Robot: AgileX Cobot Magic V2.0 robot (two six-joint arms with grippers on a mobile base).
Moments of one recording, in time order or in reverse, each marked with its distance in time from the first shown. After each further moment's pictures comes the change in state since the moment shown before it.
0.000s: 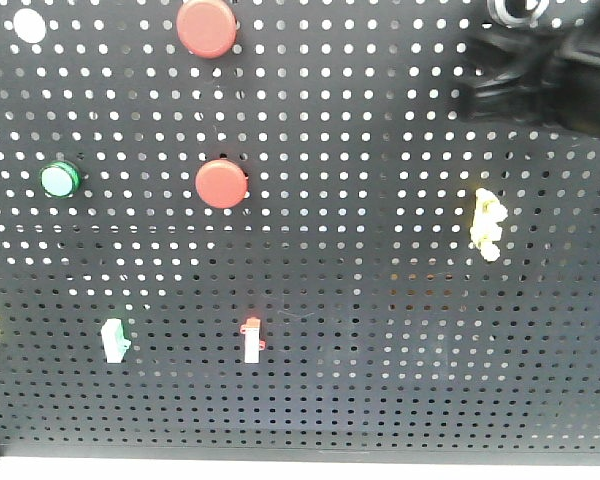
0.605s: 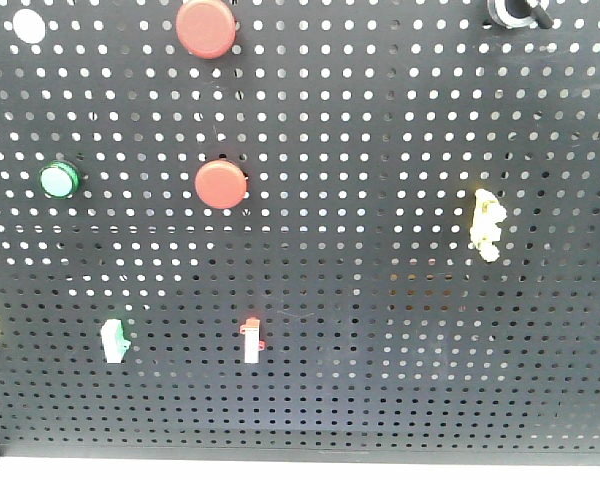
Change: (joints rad) left arm 0.000 -0.040 0.100 -0.001 0.046 -0.003; right arm -0.030 -0.385 0.327 -0.086 0.173 0.004
